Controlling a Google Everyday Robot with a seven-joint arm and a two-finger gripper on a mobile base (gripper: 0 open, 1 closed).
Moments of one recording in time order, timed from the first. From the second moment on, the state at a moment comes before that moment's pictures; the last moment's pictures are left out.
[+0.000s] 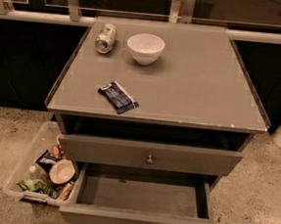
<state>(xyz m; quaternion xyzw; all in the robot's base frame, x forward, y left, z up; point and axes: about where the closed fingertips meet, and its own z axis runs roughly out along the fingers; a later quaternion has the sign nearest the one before) 0.184 -0.196 0.495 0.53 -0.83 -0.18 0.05</state>
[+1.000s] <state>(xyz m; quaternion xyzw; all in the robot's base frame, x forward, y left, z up) 0.185 -0.185 0.481 0.52 -0.84 -0.17 0.02</state>
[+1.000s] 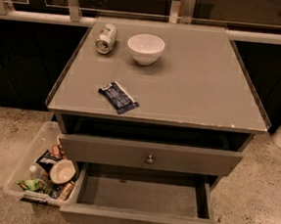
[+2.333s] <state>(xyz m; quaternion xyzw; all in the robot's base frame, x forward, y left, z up) 0.222 -0.187 0.465 0.60 -0.80 -0.03 0.00</state>
